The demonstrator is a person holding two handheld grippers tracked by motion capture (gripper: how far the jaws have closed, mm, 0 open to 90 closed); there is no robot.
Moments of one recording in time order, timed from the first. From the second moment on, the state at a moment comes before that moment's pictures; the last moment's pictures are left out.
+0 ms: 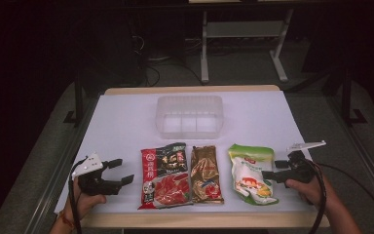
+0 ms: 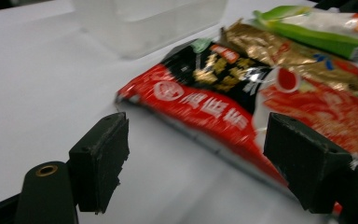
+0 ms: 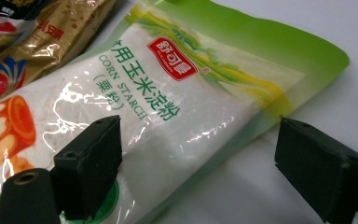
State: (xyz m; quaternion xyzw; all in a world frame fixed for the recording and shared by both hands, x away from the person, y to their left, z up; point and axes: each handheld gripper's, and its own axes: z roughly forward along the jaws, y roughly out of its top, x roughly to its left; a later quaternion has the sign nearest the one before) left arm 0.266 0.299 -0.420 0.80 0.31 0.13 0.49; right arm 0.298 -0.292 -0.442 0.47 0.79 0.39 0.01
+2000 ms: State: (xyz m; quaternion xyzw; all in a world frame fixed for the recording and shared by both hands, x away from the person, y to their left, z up) left arm 0.274 0.321 -0.423 0.80 0.34 0.18 0.45; right arm 0.282 -0.216 -0.393 0.31 0.79 0.51 0.12
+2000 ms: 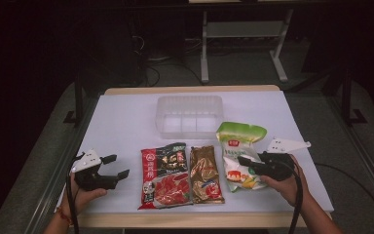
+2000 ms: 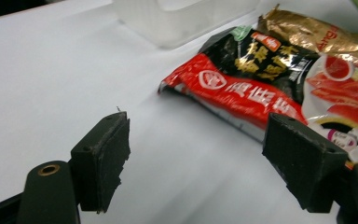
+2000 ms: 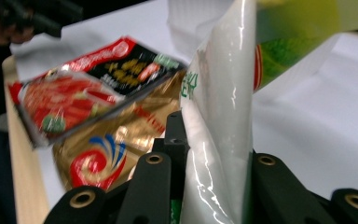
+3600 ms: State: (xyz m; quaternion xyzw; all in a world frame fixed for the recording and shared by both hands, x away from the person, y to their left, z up) left arm 0.261 0.326 -0.437 0.78 0.34 0.17 0.50; right arm 0.421 -0.079 -0.355 0.35 0.72 0.45 0.40
